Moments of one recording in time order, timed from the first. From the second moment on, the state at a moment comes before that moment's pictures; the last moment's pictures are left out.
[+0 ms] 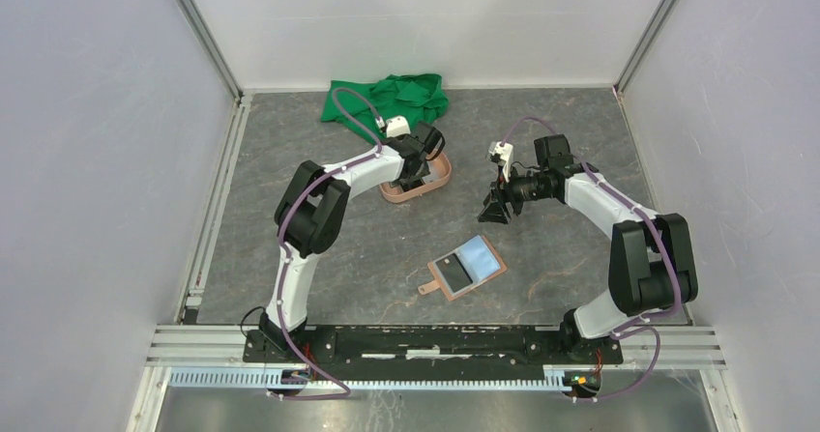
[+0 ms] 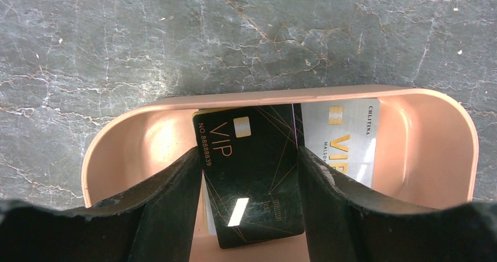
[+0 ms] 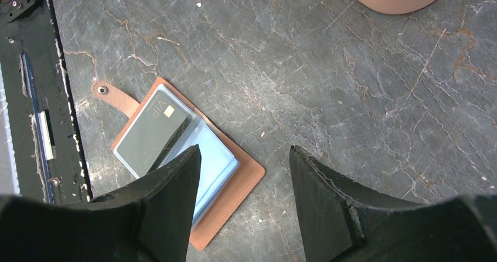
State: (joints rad) left arm -0.64 2.17 1.63 -0.54 -0.52 -0.90; right arm 0.17 1.55 0.95 -0.46 -0.94 -0.60
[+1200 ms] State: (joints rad) left arm -0.58 2.04 1.53 -0.41 -0.43 -0.83; right arm 0.16 1.55 0.95 -0.46 -0.95 -0.60
